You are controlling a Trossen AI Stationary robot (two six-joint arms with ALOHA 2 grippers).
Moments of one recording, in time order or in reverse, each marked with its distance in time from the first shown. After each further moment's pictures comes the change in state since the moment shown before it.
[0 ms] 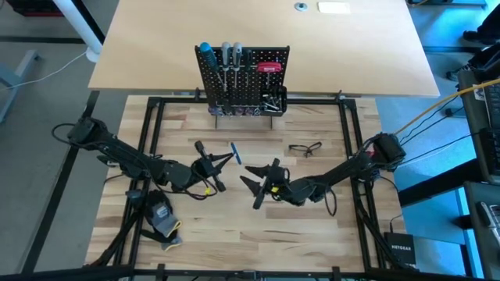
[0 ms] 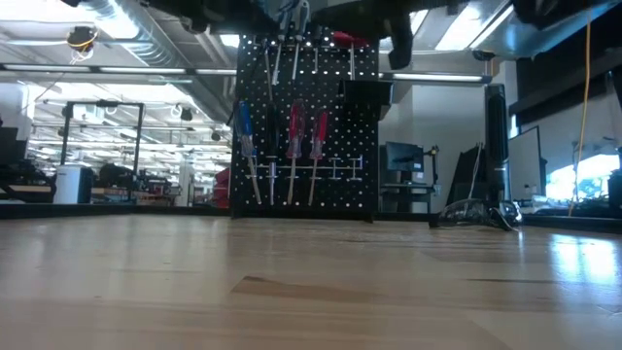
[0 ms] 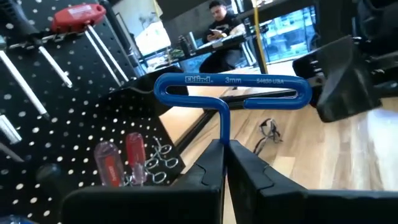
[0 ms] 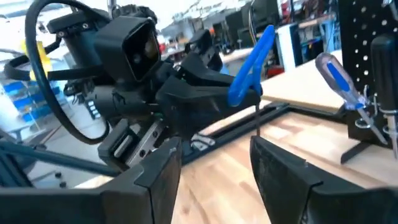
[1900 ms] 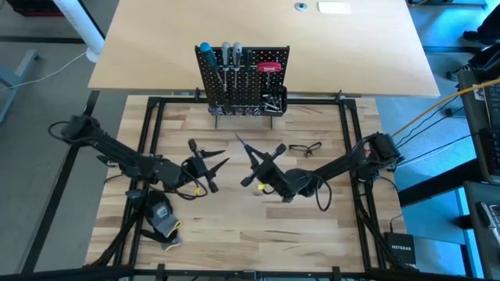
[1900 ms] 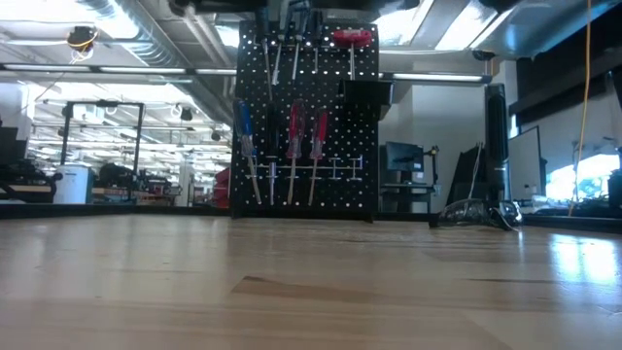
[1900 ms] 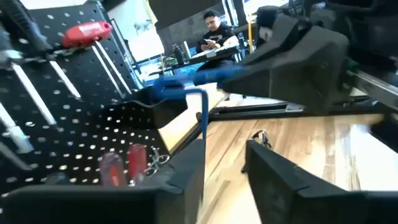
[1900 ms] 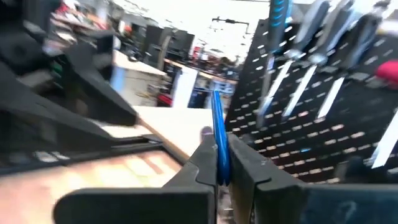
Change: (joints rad) left arm -0.028 -0.093 0.000 -0.052 0.010 -0.009; right arm -0.071 0.069 0.166 0.109 0.291 -0.798
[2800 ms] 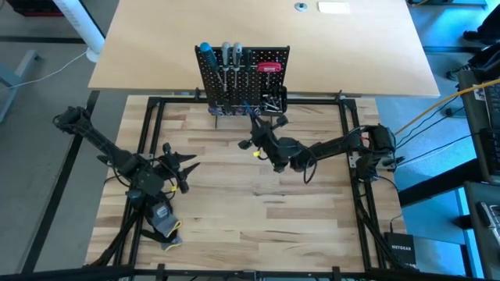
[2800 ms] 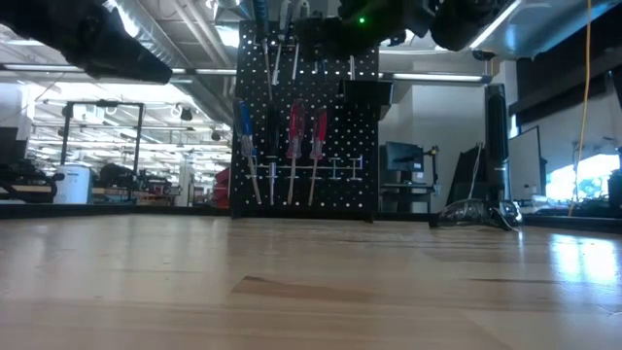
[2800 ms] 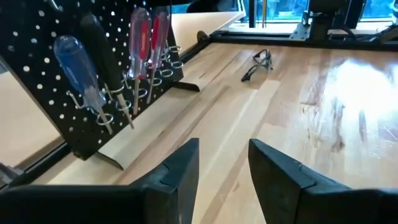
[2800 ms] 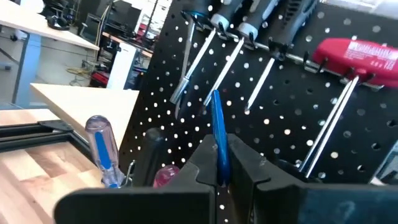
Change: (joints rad) left arm -0.207 -0.445 -0.222 -0.804 -0.149 -0.721; right arm -0.267 -0.016 0.000 -0.013 -0.016 -0.110
